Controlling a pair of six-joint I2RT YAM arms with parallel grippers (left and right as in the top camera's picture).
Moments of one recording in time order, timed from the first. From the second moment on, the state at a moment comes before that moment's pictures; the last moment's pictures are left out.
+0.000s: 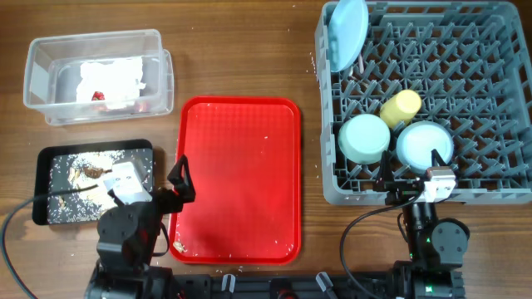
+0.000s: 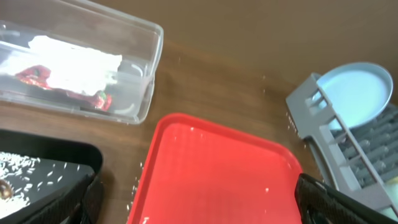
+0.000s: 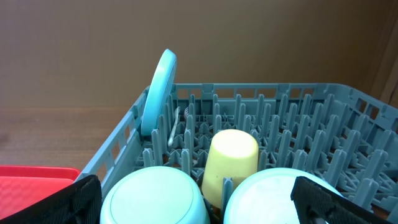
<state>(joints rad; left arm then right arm) -0.13 0.25 0.36 -0.42 -0.04 -0.40 -0.07 0.02 0.01 0.00 -0.09 0.01</state>
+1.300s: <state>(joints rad) 0.03 0.01 0.01 -0.04 0.15 -0.33 -0.07 0.02 0.01 0.00 -0.09 0.01</state>
